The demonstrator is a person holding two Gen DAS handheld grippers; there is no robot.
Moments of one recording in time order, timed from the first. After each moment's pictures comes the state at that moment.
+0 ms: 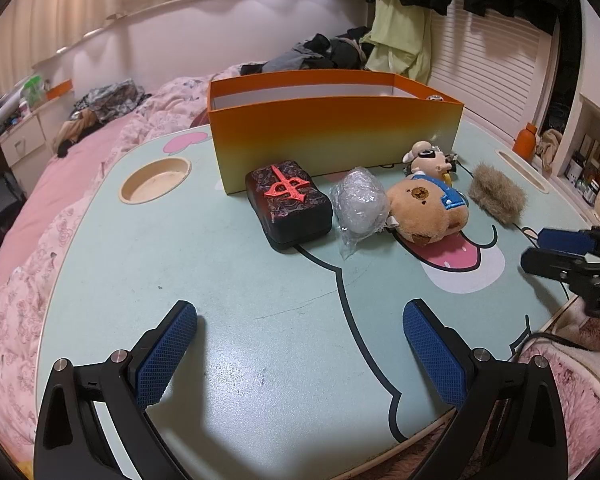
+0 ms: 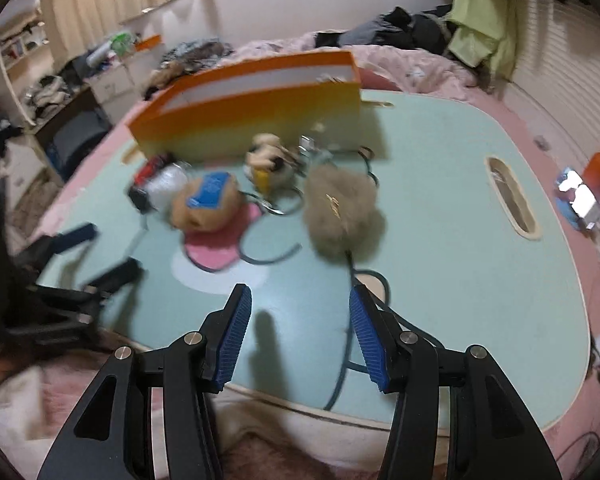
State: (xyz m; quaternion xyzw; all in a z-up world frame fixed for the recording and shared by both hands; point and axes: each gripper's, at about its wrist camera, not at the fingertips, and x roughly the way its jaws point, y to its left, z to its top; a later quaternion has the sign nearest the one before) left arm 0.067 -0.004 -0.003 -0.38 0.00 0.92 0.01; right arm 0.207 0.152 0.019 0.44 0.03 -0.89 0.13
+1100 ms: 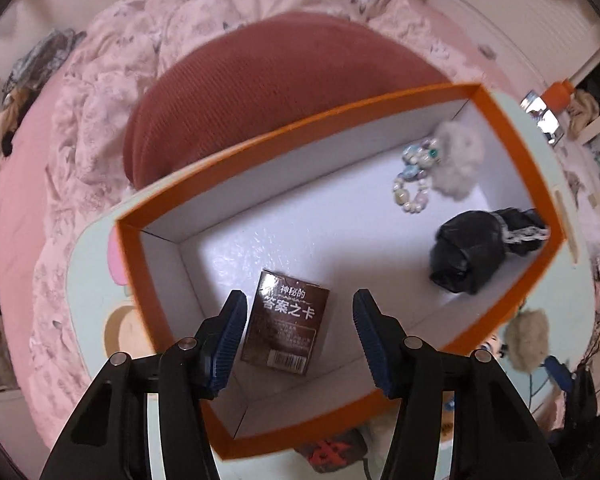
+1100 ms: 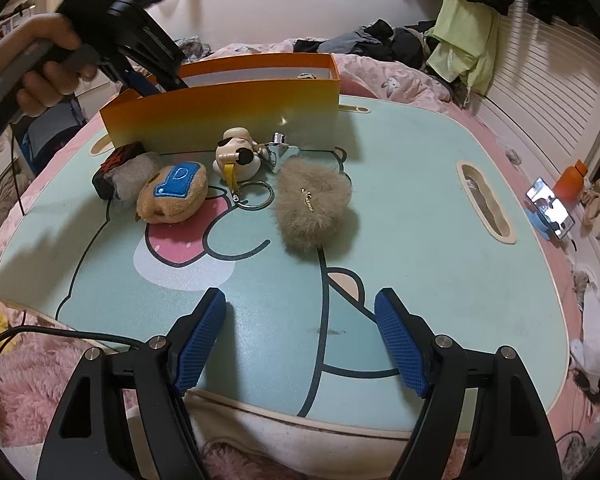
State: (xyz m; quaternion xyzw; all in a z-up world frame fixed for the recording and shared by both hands) left arm -0.172 -0.007 0.040 -0.63 0.04 0.77 0.05; right arm 0.208 0.149 0.013 0.42 0.06 -0.90 0.10
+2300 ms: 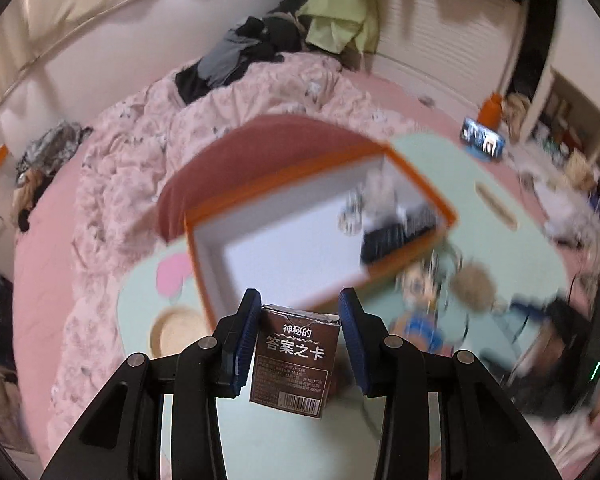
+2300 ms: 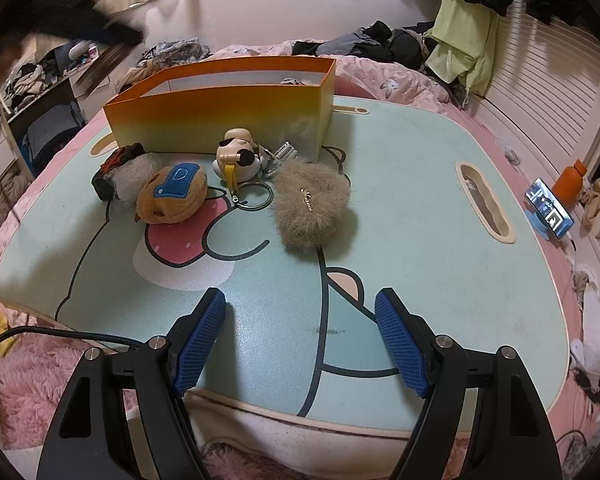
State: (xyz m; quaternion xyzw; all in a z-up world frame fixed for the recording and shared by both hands) left arm -0.041 -0.016 0.115 -0.47 0.09 0.87 0.10; right arm 0.208 0.148 0.013 0.42 0.06 -0.90 0.10
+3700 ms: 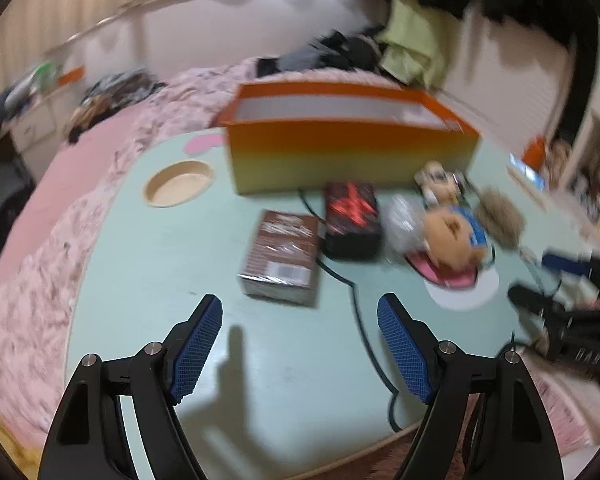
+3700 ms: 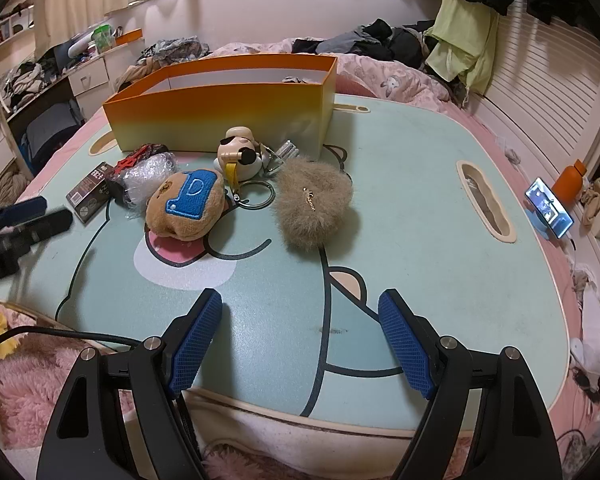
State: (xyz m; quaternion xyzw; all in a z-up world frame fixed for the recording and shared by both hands) left arm 0.064 -0.009 0.012 -0.41 0.00 0.91 -0.01; right arm 0.209 0.149 0.014 0.42 0.06 -0.90 0.10
